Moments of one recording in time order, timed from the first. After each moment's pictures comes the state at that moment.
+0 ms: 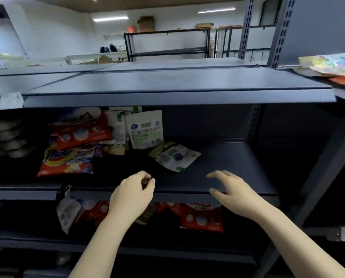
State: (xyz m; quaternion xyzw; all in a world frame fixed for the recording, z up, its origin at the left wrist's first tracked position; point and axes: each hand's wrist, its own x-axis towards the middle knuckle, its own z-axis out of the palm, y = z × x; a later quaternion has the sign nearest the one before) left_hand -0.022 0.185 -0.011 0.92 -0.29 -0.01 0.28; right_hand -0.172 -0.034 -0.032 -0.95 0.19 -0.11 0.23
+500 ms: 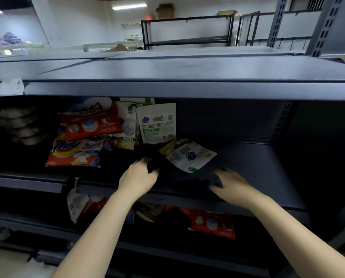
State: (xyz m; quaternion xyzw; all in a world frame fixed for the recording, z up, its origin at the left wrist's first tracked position) left_hand 0.066 0.150 -0.044 0.93 -0.24 -0.05 0.27; right_hand -0.087 -0.071 -0.069 -0.96 0.19 0.00 0.21
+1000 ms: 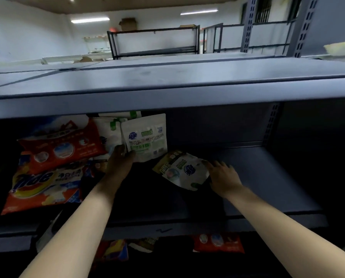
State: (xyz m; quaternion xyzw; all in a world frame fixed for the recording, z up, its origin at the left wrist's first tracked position) left_hand 0.220 0.107 -0.046 0.85 -0.18 -0.06 0.50; right_hand 0.004 -0.090 -0.099 -0.96 0.28 -0.06 0.00
